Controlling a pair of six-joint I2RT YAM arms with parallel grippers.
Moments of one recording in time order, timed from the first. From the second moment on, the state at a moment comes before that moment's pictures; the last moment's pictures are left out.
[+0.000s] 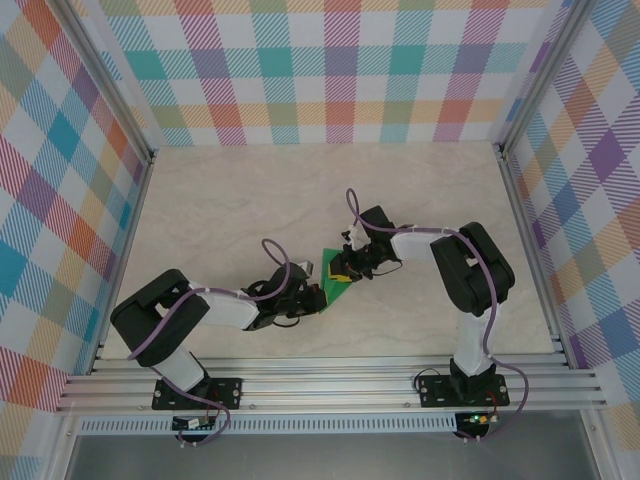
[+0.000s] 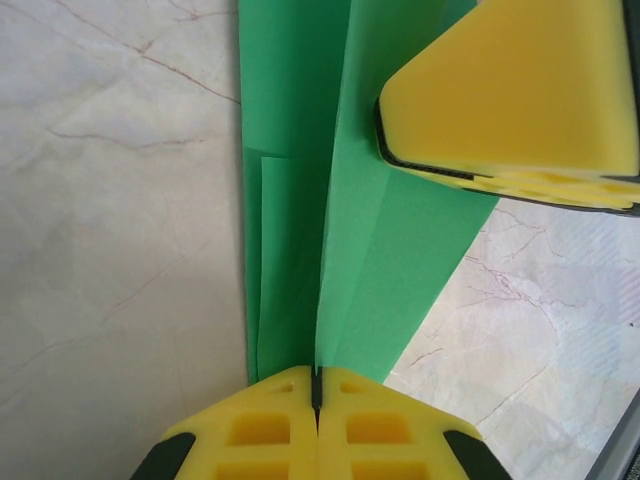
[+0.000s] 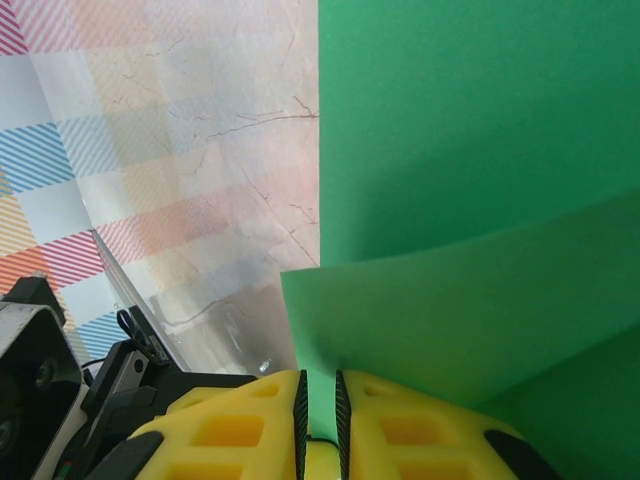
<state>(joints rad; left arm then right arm) -0.81 1.61 0.51 0.36 0.17 -0.94 0.52 1.94 1.06 -0.26 -0.82 0.62</state>
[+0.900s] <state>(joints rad) -0.81 1.61 0.49 0.39 0.17 -0.97 0.55 1.99 1.09 -0.25 -0.82 0.62</state>
